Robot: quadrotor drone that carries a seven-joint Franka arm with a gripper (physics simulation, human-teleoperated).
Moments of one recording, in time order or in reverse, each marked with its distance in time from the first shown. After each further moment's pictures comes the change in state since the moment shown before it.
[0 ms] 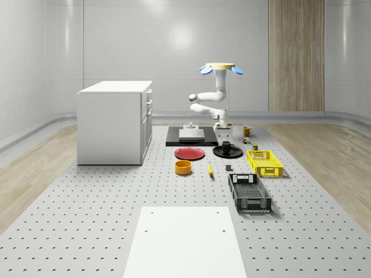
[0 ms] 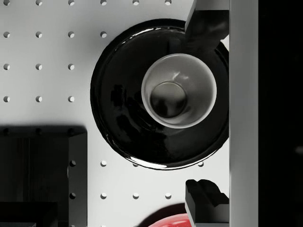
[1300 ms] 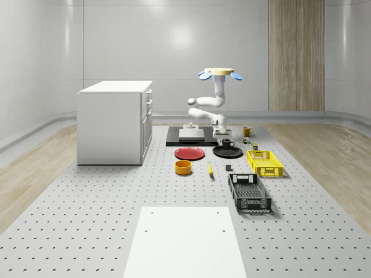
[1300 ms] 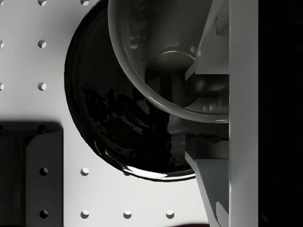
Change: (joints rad) arm -0.025 -0.040 0.009 0.003 0.022 0.037 0.020
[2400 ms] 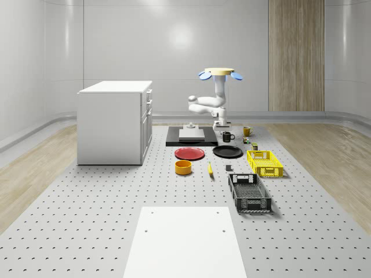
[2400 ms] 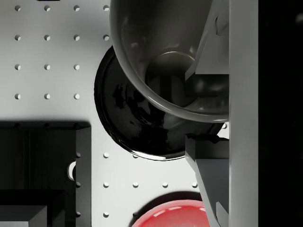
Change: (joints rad) arm 0.054 -0.009 0.265 -0.106 0.249 -0.115 0.005
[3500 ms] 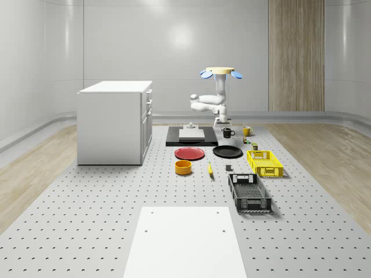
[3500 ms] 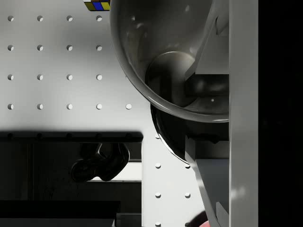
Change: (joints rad) arm 0.007 0.021 -0.003 -0.001 -0.009 -0.019 -0.005
